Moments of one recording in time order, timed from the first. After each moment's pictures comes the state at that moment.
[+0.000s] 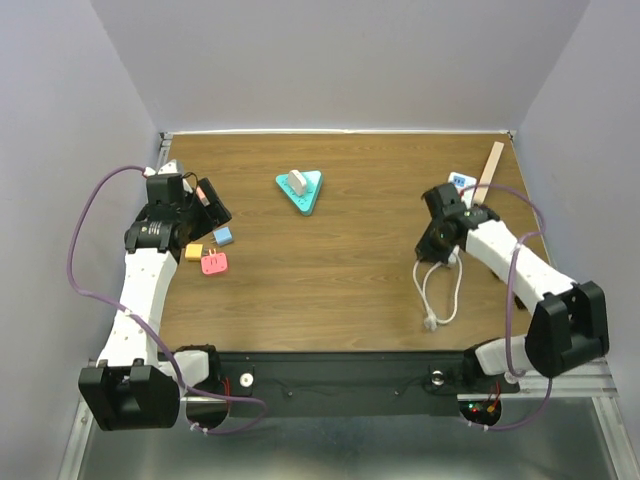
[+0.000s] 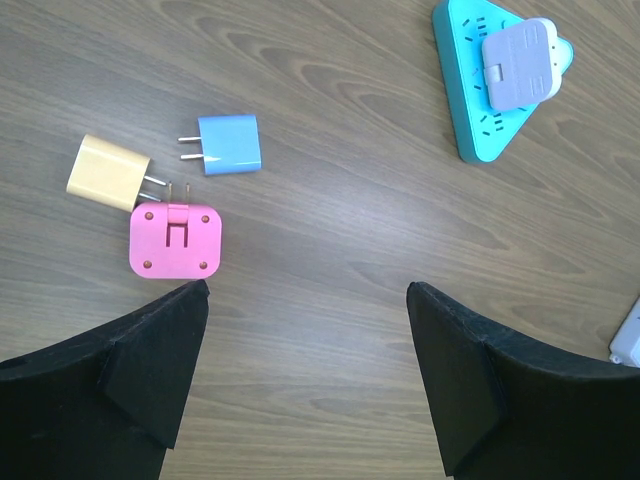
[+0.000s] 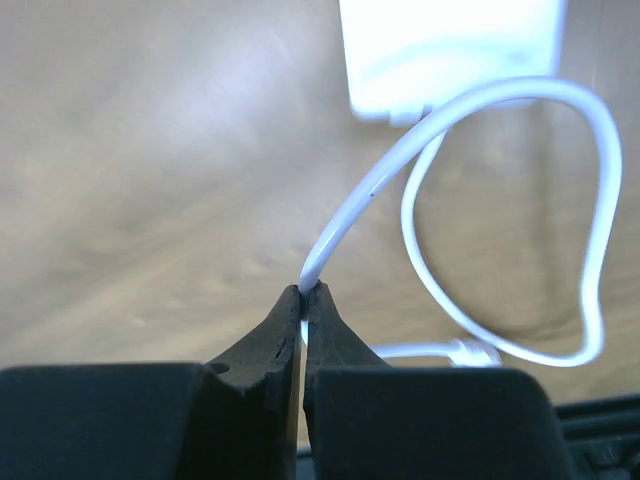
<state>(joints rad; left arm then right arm) 0.01 1.09 1.06 -0.69 0.05 -0.48 0.35 1.34 0.98 -0.84 0.15 0.91</state>
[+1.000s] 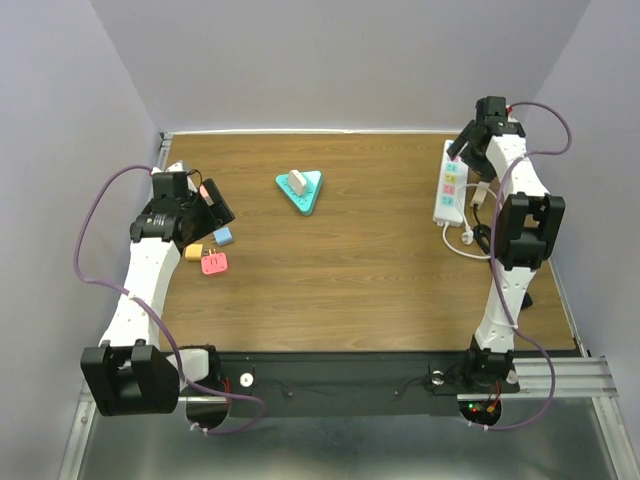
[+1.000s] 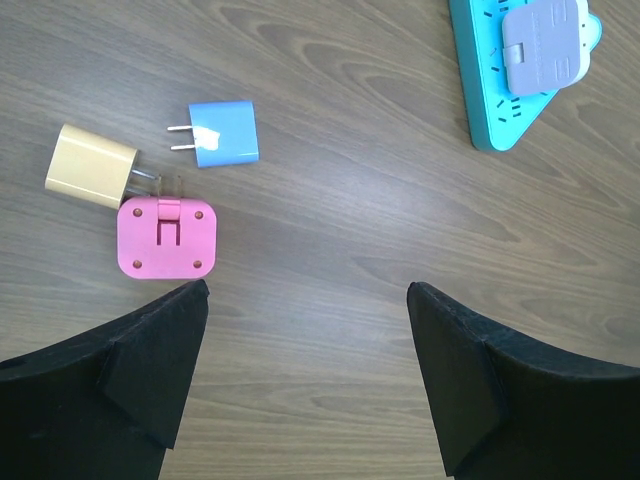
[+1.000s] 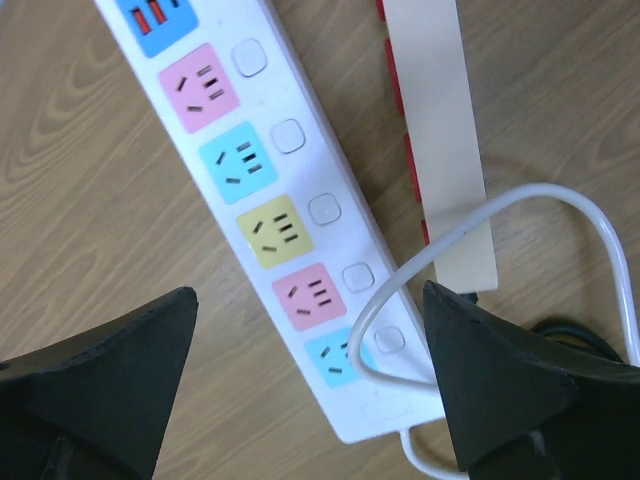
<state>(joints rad) 0.01 1.16 1.06 -0.68 0.07 -0.48 -0.08 2.19 2.05 -0.83 0.28 0.63</state>
